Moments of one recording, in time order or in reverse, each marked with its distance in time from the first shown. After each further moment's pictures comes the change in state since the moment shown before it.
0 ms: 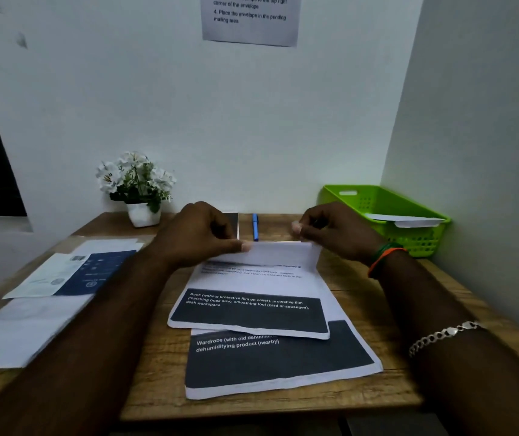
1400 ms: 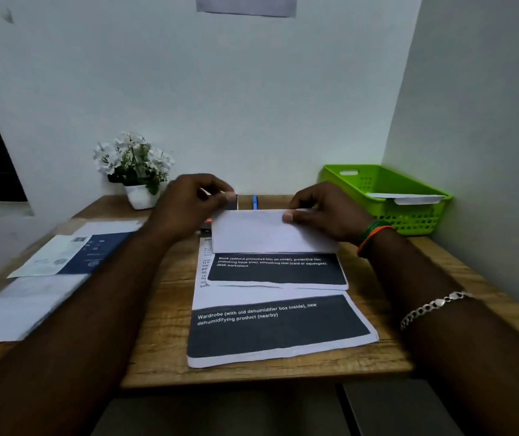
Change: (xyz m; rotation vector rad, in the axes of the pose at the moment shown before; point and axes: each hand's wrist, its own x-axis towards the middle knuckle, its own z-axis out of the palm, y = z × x) left_hand 0.004 -0.006 -0.002 -0.123 0.229 -0.046; right_hand 0.003 -0.002 0.010 -0.074 -0.019 -0.057
